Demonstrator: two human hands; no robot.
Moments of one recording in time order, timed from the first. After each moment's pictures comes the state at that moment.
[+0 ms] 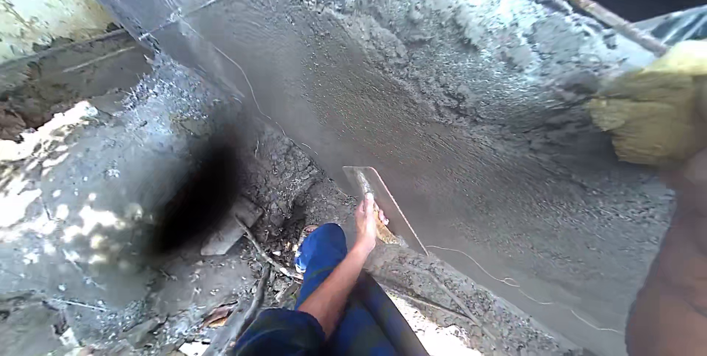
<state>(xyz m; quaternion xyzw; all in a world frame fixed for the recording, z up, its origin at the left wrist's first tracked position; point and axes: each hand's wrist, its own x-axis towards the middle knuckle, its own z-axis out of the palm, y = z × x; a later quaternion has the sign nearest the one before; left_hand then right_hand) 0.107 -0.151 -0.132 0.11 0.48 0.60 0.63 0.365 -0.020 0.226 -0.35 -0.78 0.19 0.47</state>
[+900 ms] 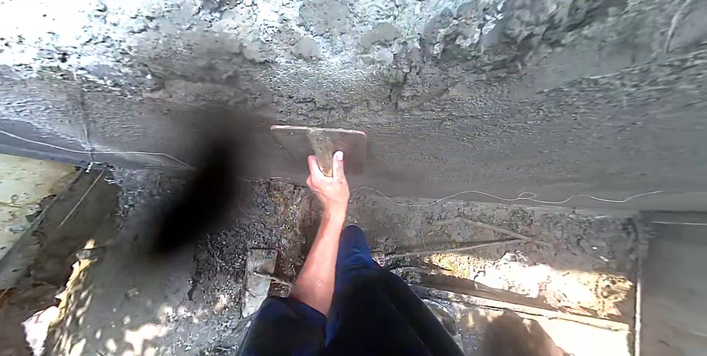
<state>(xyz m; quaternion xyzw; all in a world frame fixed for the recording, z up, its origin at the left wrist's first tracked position) 0.105 -0.057 -0.038 0.55 0.60 0.54 0.19 0.425 -0.530 -0.131 -0.90 -0.19 0.38 0.09</state>
